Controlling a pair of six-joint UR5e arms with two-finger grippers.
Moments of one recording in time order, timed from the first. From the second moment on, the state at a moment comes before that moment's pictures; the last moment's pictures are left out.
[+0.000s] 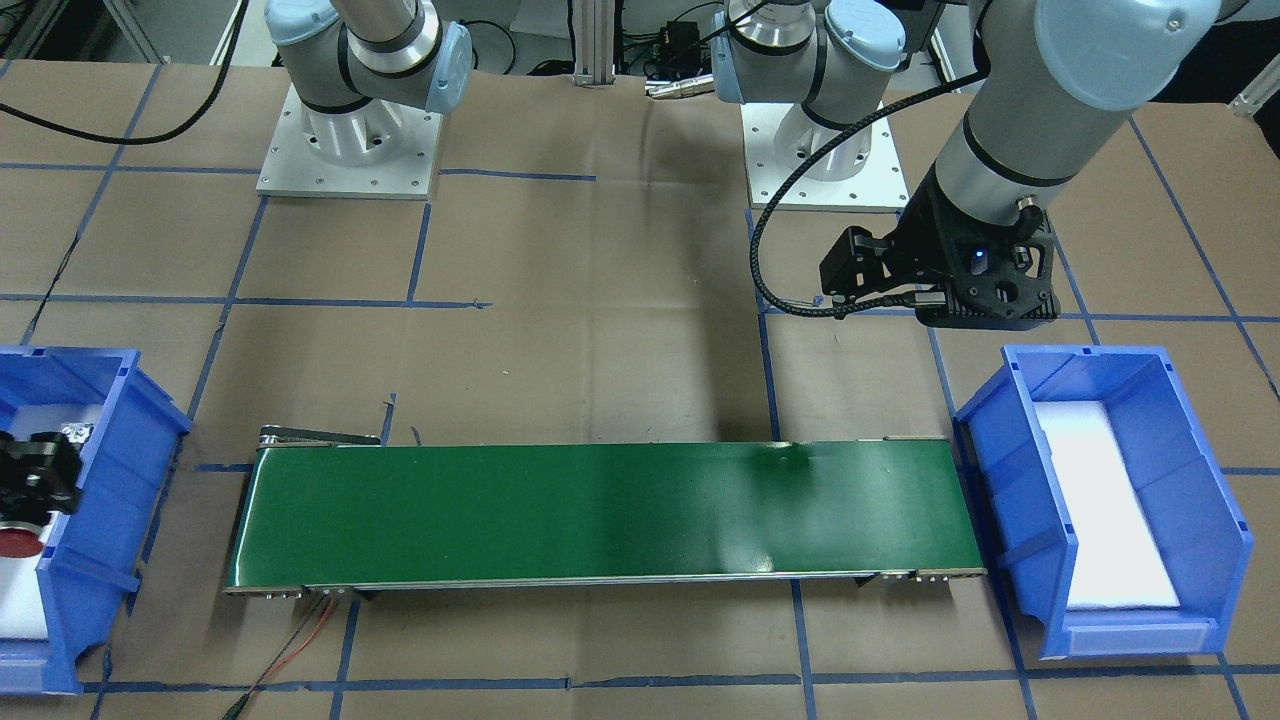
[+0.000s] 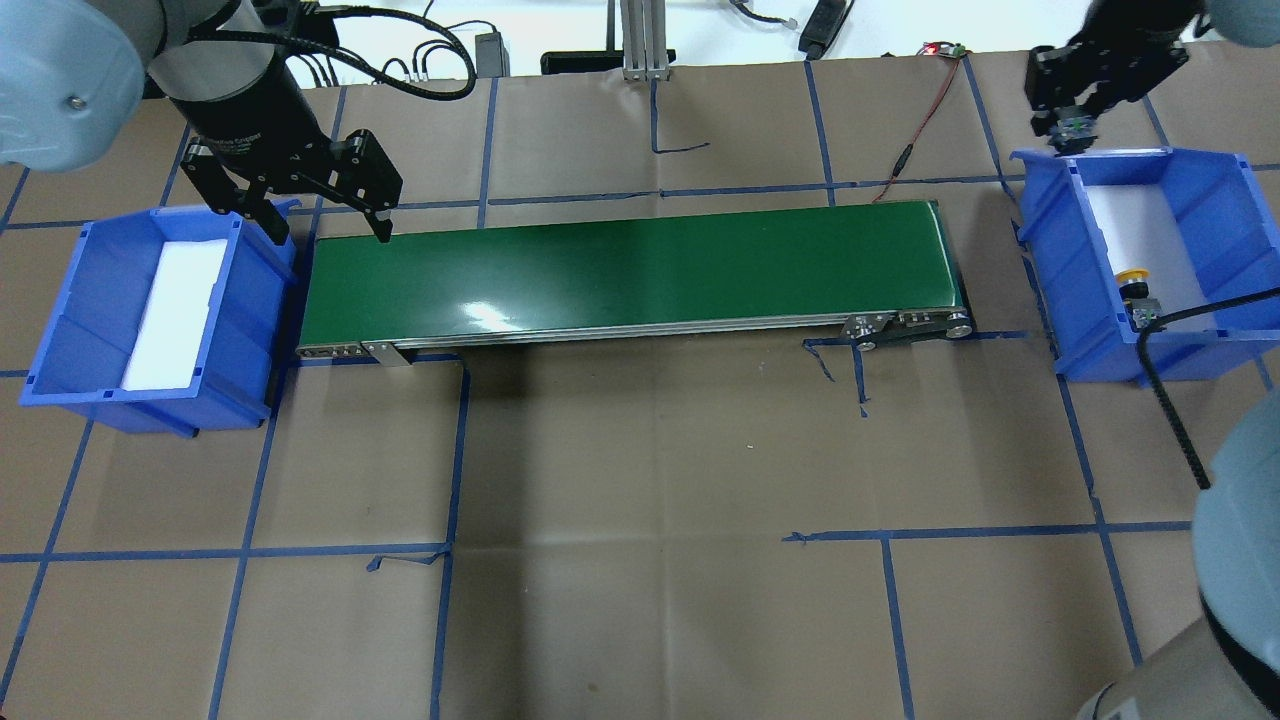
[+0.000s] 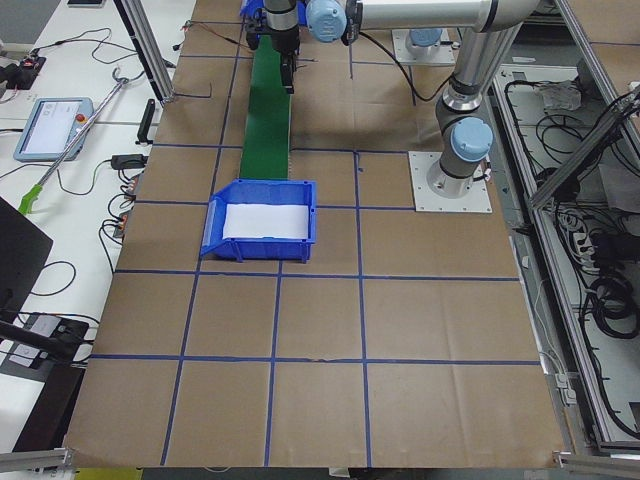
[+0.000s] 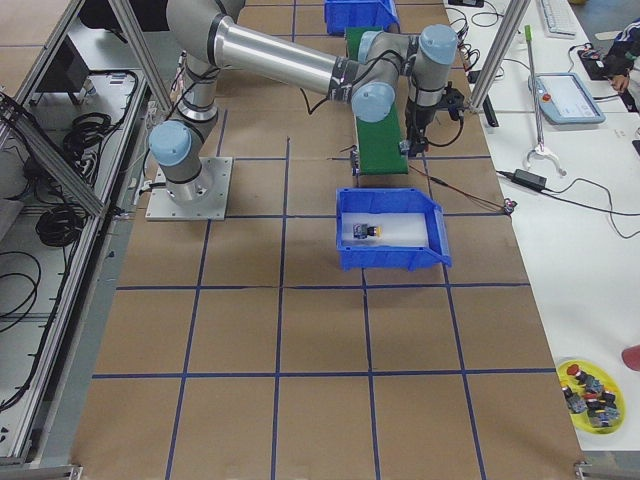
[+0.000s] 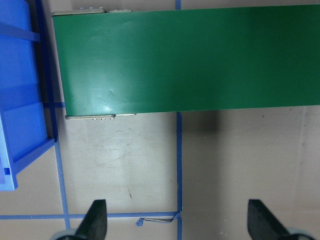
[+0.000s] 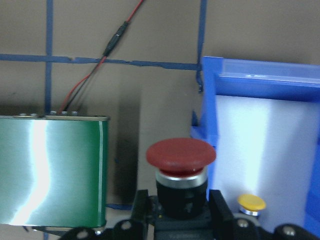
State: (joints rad) left arm -1.52 -1.69 -1.49 -1.61 1.57 0.07; right arm 1.22 -1.17 1.30 -1.75 -1.55 -0.41
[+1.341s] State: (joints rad) left arm -1.52 -1.69 -1.49 -1.61 1.57 0.07; right arm 1.09 -0.97 1.42 -1.97 -1.56 -0.52
